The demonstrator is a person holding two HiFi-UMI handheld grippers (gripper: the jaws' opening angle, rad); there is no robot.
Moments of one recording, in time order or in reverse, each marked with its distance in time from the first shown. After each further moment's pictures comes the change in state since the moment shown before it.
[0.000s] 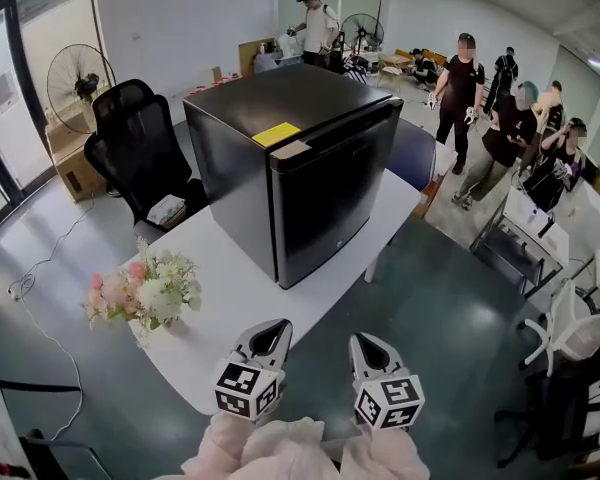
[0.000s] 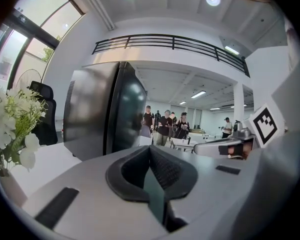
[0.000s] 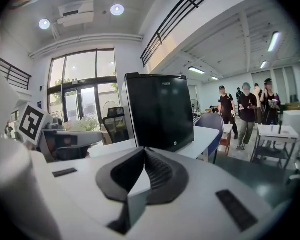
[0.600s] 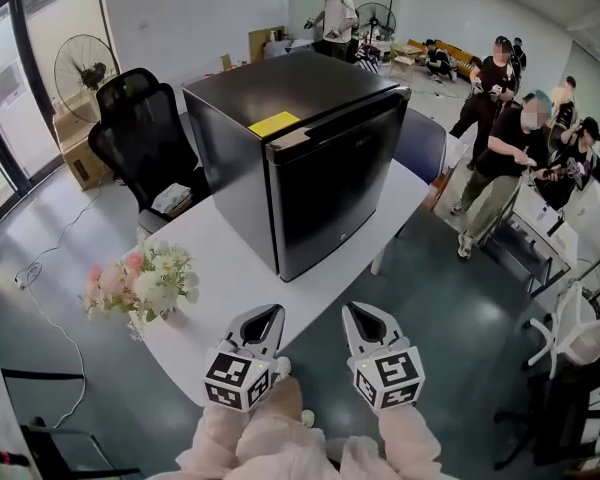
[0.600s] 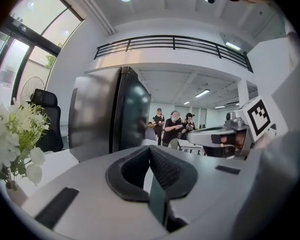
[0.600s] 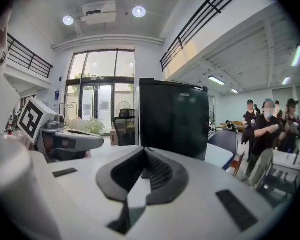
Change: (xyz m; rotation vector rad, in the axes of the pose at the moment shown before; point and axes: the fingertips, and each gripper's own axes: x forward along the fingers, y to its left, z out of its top) left arm 0.005 0.012 0.021 0.032 -0.026 0.067; right arm 0.035 0.008 0.053 -0.195 -0.055 0.134
